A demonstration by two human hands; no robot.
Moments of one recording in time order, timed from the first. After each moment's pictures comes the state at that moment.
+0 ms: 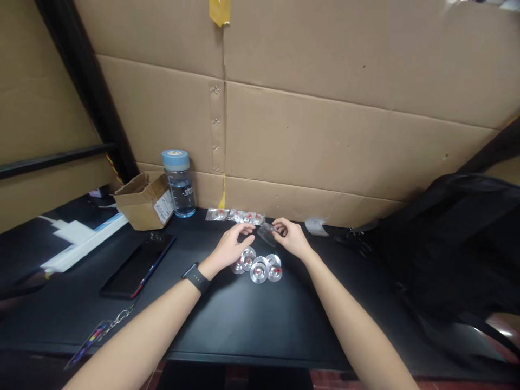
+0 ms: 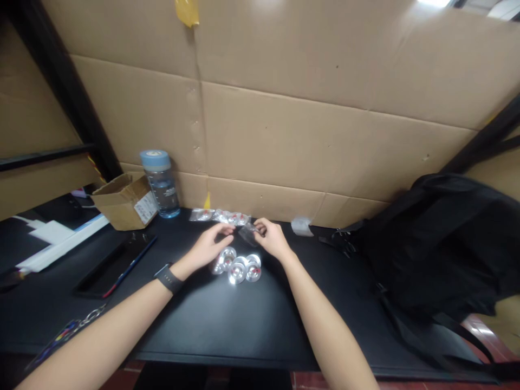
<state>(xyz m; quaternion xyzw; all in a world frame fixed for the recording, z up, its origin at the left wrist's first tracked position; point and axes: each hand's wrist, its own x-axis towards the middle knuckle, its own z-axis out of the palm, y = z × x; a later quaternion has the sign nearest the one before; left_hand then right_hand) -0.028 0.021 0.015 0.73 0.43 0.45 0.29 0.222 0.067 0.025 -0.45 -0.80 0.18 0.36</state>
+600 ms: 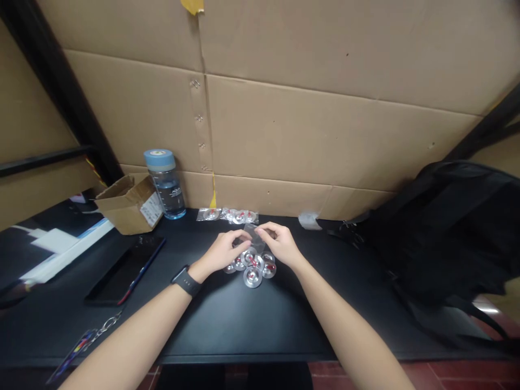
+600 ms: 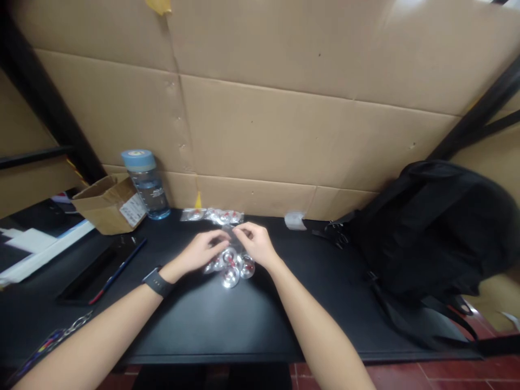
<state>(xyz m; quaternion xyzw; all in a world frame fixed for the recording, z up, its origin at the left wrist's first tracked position) -0.025 0.012 0.020 0.78 0.41 0.37 0.29 0.194 0.025 0.033 -0.39 -0.73 0.32 0.46</state>
